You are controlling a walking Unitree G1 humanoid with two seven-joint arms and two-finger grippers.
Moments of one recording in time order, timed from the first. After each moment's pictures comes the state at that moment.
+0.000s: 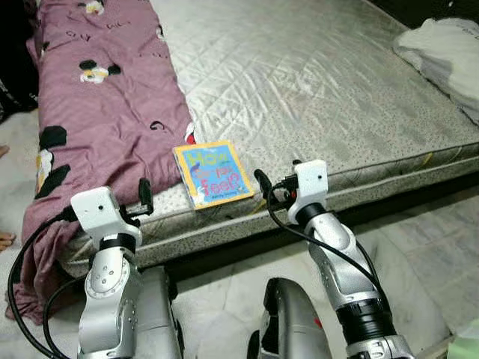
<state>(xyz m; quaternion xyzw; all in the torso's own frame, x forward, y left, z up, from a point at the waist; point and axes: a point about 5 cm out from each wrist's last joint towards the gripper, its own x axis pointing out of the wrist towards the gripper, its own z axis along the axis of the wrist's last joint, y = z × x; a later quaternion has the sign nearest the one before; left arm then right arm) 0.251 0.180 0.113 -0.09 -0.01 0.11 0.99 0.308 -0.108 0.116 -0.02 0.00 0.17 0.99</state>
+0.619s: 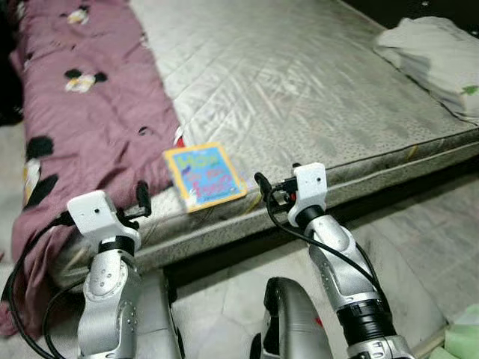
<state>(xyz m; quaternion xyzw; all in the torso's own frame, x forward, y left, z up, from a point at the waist) 0.251 0.181 0.113 -0.11 -0.01 0.11 0.99 0.309 -0.110 0.112 -0.02 0.01 0.17 0.99</state>
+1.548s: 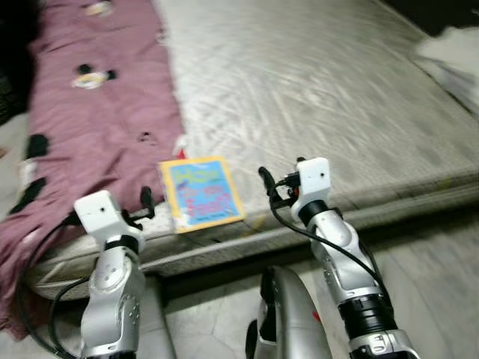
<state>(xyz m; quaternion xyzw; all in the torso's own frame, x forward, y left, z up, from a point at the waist) 0.256 0.179 0.097 -0.13 0.05 0.12 0.98 0.314 -0.112 0.115 -0.03 0.00 0.16 0.99</state>
